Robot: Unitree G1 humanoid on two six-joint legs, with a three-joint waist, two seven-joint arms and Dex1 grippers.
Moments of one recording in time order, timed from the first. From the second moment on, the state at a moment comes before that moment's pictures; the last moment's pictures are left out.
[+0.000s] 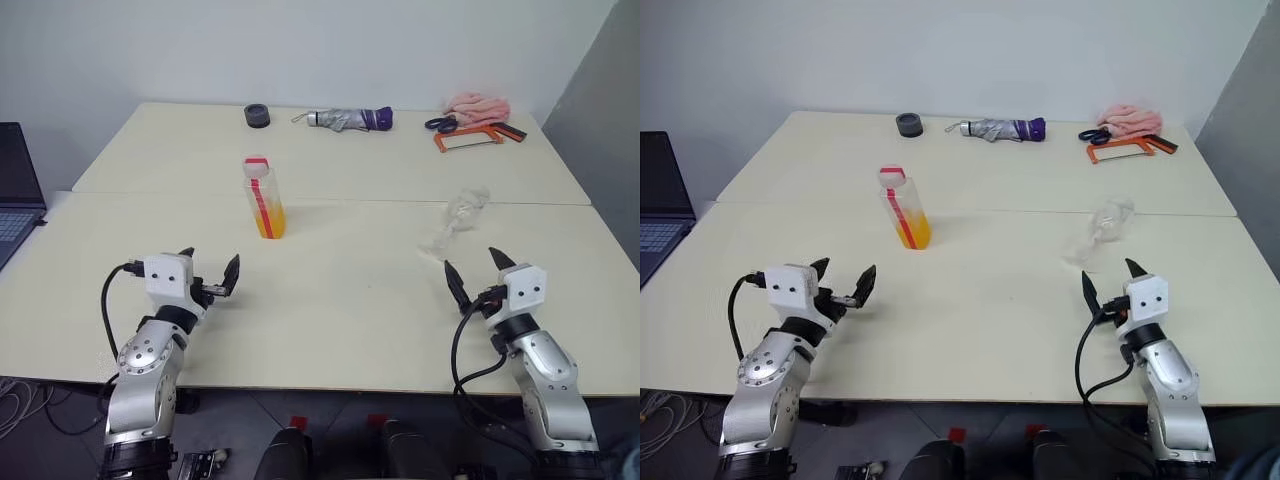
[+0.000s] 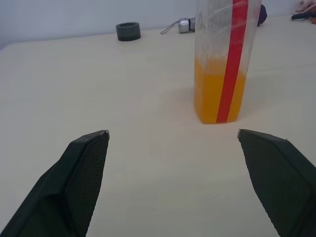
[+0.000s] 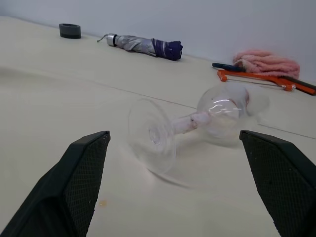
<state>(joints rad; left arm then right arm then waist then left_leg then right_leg) -0.05 0.36 0.25 -0.12 -0.25 0.15 -0.32 0.01 -0.27 -0.14 -0.15 0.14 -0.04 0.33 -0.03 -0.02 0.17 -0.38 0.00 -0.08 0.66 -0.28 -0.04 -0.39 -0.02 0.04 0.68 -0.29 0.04</state>
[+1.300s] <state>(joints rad) -0.06 0.37 0.23 -0.12 -0.22 0.15 -0.34 0.02 -0.27 -0.12 -0.13 0.17 -0.02 0.35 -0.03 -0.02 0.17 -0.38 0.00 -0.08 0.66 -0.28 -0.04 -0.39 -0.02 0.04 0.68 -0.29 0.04</state>
